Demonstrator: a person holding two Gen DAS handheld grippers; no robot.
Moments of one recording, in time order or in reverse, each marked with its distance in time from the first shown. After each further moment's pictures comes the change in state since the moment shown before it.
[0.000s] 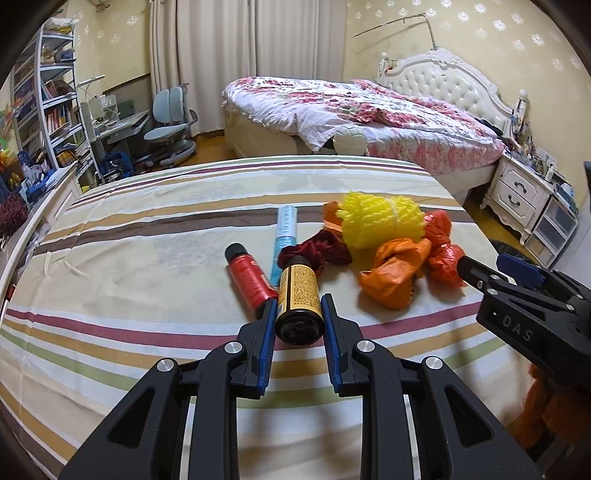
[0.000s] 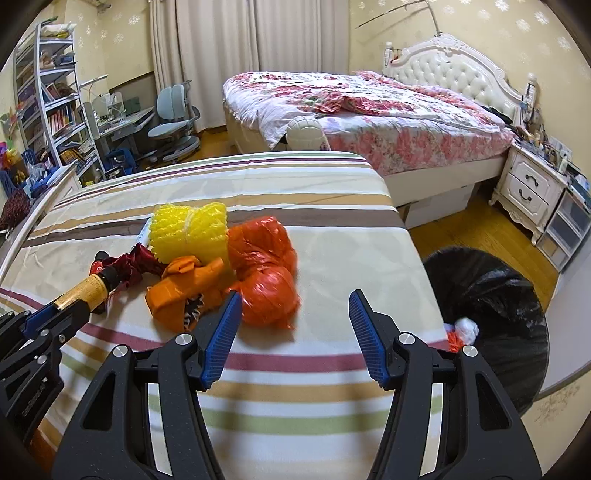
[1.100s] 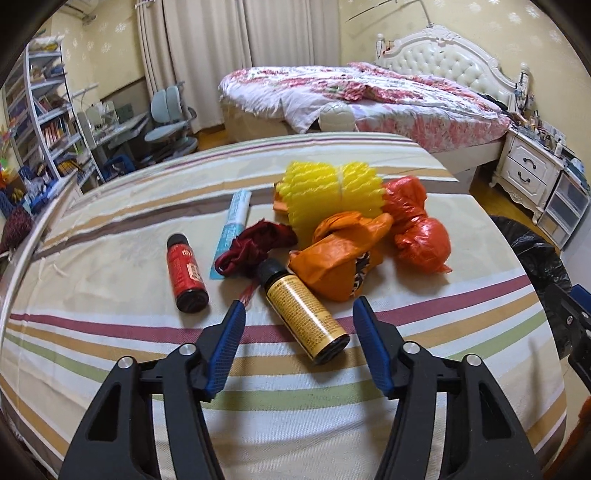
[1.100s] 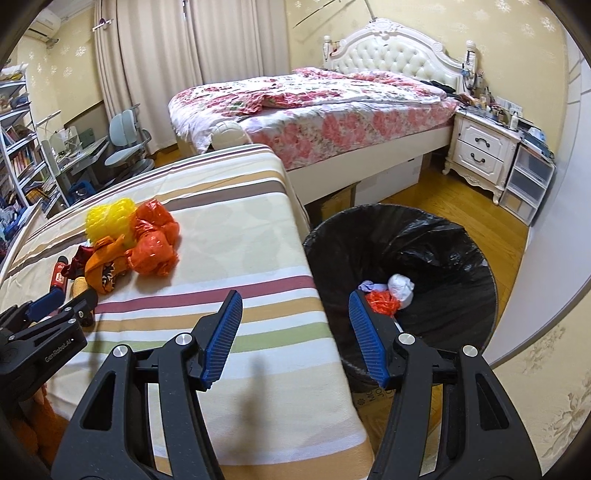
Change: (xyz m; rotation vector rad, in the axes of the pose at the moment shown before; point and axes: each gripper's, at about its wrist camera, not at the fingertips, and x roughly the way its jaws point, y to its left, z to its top) left arm 0.028 -0.061 -0.006 0.050 0.063 0.057; right arm -0.042 -0.091 -0.049 0.175 -0.019 -0.111
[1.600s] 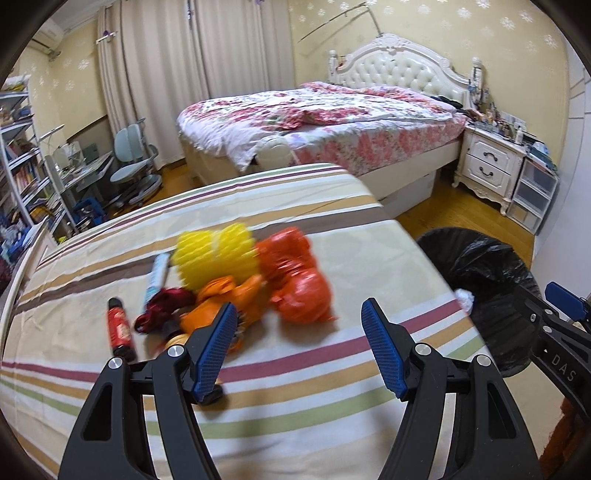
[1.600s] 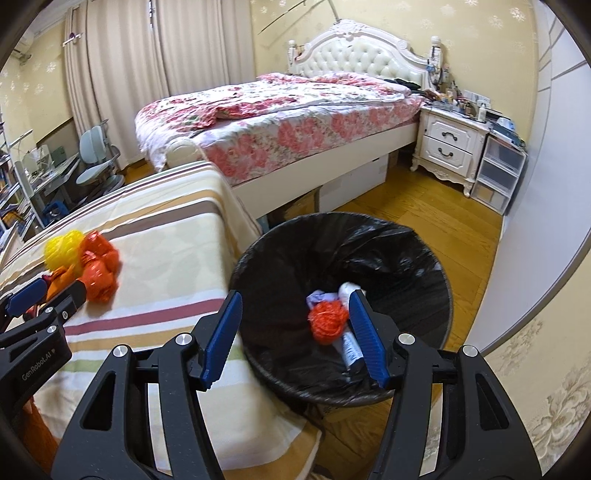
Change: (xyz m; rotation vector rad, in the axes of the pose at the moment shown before) left arm -0.020 -0.068 0.018 0.123 -0.110 -0.077; right arm -0.002 -0.054 0.012 0.071 -0.023 -0.094
